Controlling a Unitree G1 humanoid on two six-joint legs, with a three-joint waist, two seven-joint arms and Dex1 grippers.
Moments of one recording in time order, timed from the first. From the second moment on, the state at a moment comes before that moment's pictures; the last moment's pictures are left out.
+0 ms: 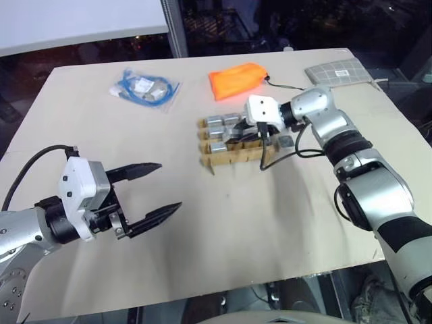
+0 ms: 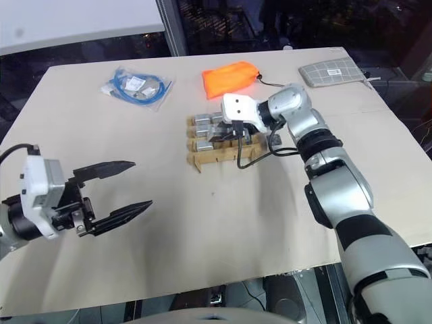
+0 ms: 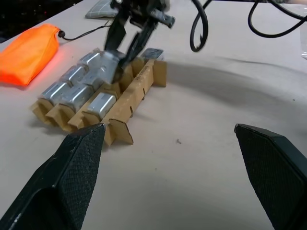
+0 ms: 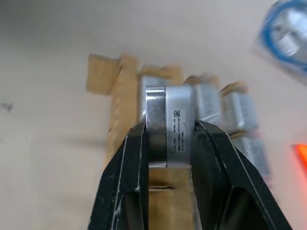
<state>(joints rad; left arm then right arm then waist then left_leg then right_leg) 0.28 0.88 0.67 -0.74 -0.79 0.55 -0.96 -1.29 -0.24 0.32 1.07 -0.14 -0.33 1.29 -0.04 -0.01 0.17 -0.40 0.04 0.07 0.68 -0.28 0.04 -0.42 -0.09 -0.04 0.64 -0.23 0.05</state>
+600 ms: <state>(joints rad) 0.32 0.87 0.71 -0.76 -0.79 0.55 -0.93 -1.37 -0.22 0.40 1.18 -0.32 -0.39 1.20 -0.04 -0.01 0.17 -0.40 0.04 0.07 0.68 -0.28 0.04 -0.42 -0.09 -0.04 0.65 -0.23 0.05</state>
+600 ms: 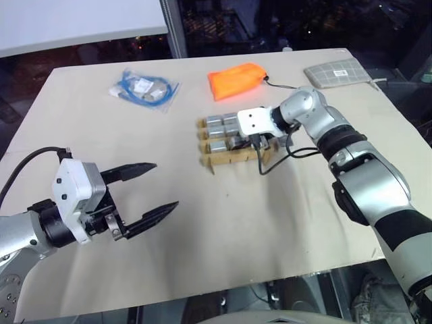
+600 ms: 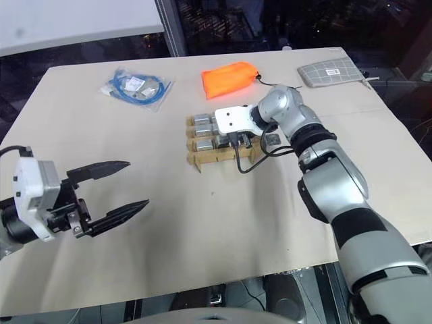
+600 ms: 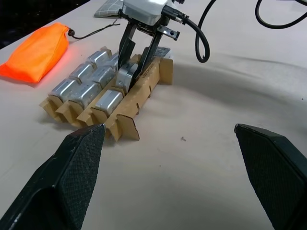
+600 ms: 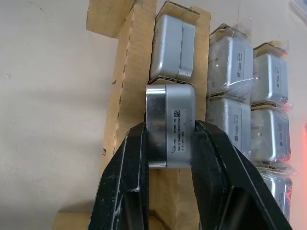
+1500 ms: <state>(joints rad) 0.21 0.91 0.65 -0.71 -0.81 0.55 -0.97 -0.97 -0.46 0.07 0.86 -0.05 0.14 1.01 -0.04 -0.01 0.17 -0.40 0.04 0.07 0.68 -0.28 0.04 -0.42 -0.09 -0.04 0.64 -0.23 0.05</state>
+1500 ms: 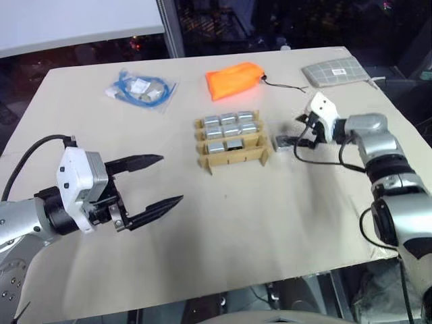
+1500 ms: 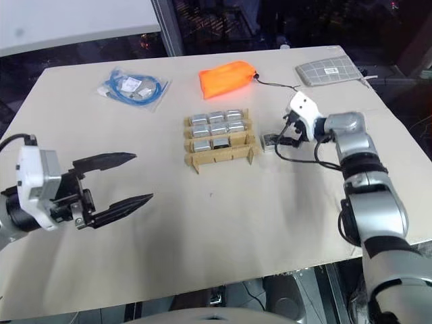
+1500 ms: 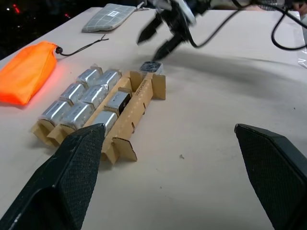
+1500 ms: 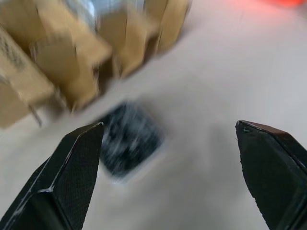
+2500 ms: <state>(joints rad) 0.19 0.92 0.64 -0.69 -0.81 0.55 -0.98 -0.69 -0.30 0.01 0.58 0.10 0.16 0.72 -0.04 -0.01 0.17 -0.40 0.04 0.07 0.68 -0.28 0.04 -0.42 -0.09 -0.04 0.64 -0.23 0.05</state>
